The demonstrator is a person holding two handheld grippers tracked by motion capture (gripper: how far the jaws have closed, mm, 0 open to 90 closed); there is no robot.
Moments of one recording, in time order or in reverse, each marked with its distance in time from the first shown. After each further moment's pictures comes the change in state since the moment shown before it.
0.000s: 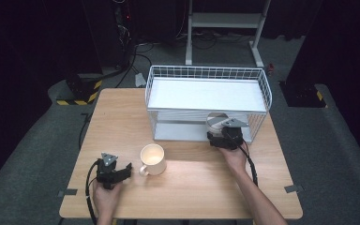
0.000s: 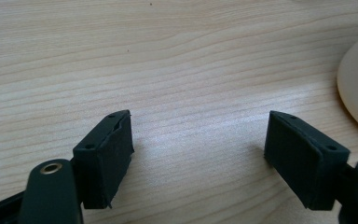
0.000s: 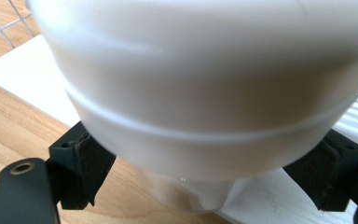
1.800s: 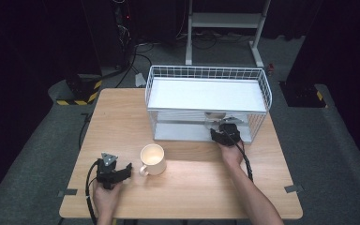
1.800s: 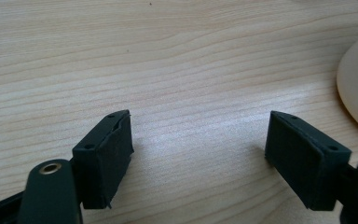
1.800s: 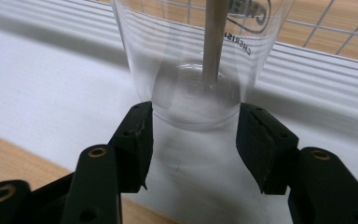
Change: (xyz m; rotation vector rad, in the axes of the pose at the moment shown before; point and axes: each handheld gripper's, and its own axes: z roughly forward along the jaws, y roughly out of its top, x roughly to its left) left arm 0.000 0.000 0.000 0.000 -0.002 0.000; right arm -0.006 0.000 0.029 0.070 -0.104 0.060
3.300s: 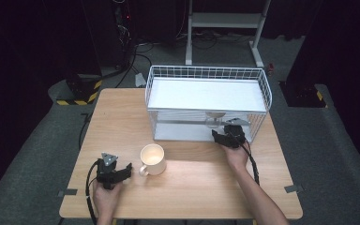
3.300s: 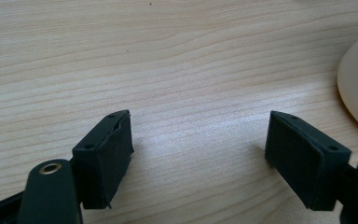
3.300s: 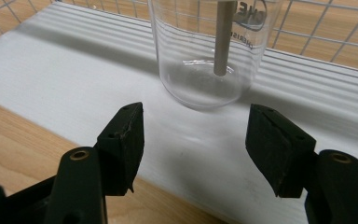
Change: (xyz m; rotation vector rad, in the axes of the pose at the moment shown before) left arm 0.000 0.000 0.000 0.000 0.003 0.003; right arm -0.009 -0.004 -0.024 -0.037 0.076 -0.004
